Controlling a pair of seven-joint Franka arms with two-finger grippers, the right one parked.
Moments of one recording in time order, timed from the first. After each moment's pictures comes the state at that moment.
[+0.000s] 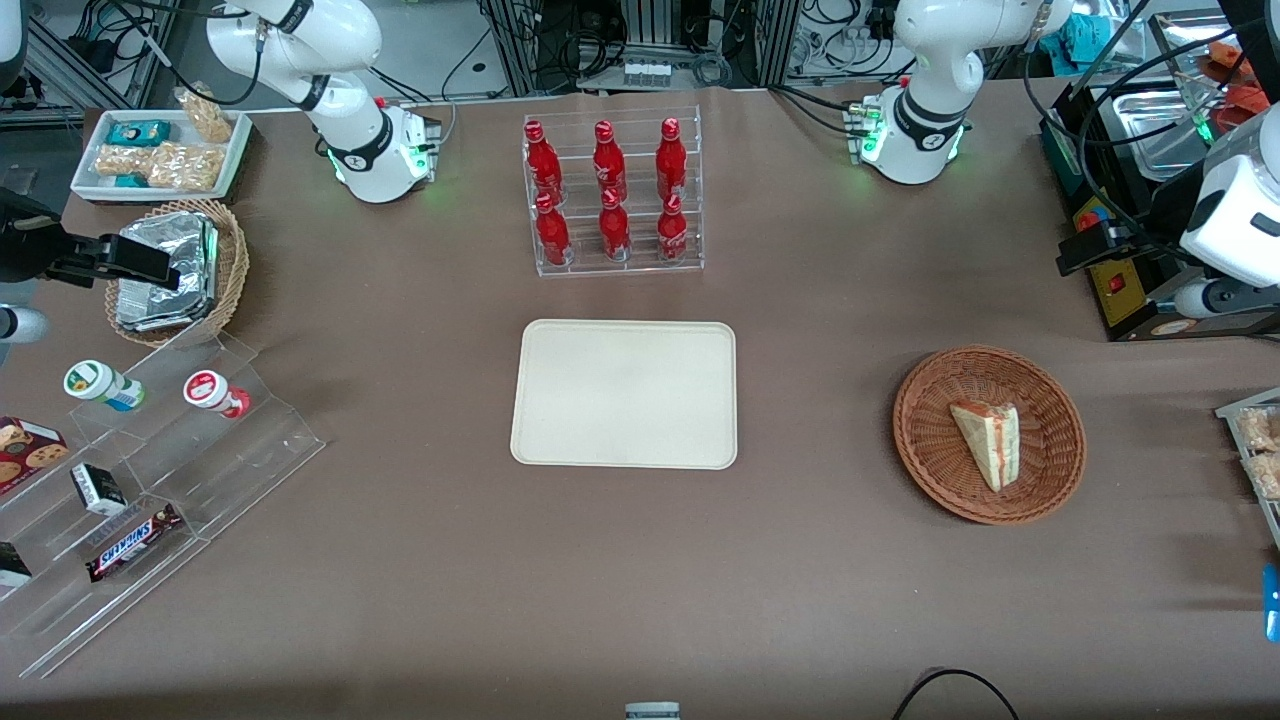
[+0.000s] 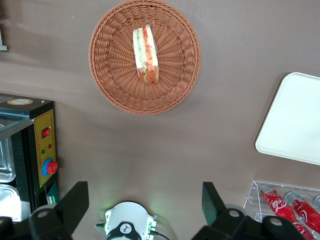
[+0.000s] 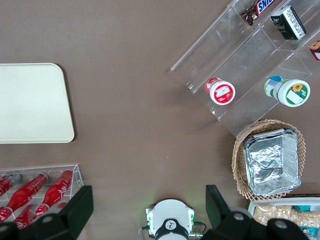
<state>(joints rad) 0.10 0.05 -0.18 -1.47 -0.01 1.33 -0.25</state>
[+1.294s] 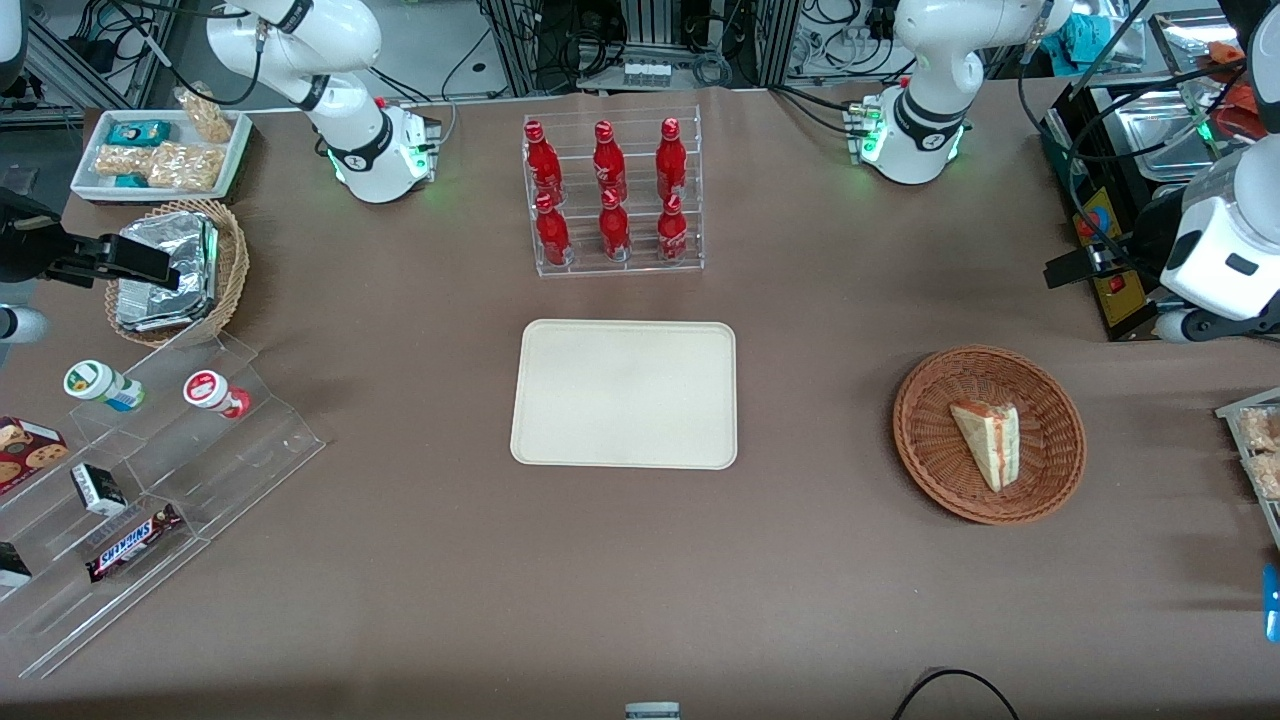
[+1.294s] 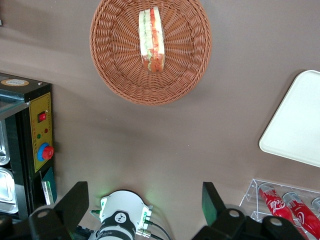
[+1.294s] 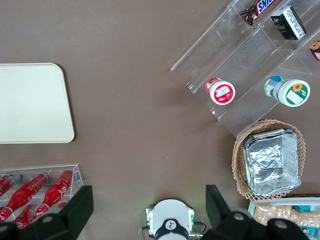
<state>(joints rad) 0.10 0.09 -0.18 -1.47 -0.01 1.29 -0.32</state>
